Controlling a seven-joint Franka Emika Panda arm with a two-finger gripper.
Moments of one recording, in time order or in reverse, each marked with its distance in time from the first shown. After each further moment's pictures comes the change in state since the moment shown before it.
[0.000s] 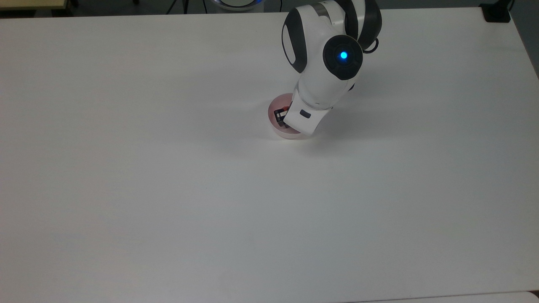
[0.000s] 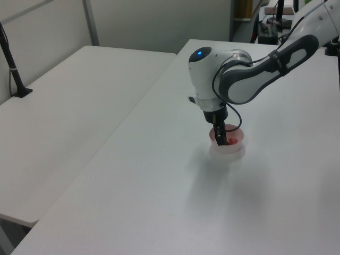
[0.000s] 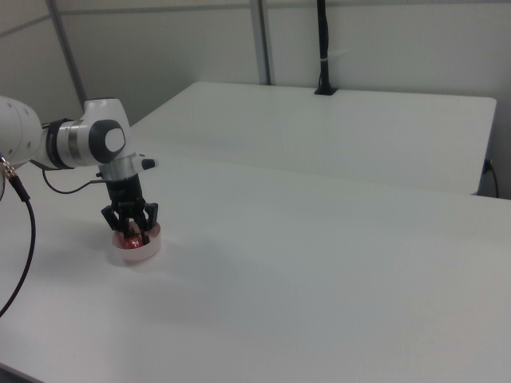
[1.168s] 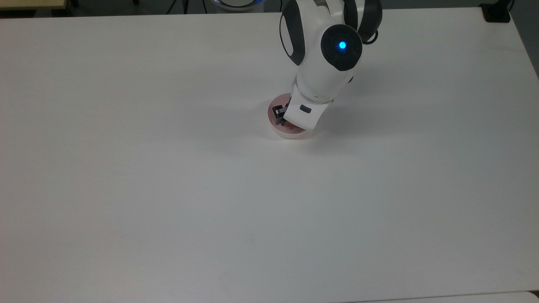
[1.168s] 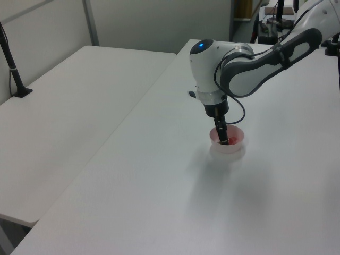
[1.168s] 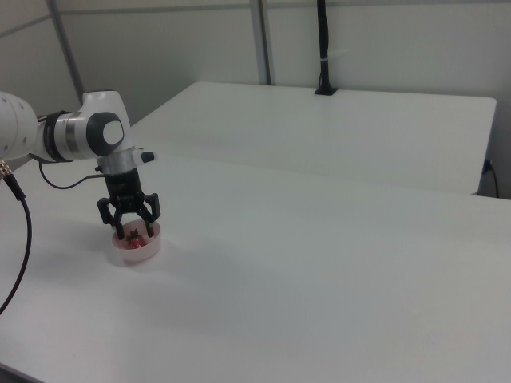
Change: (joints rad) arm -0.006 -0.032 0.000 -0.001 0.002 -0.029 -0.105
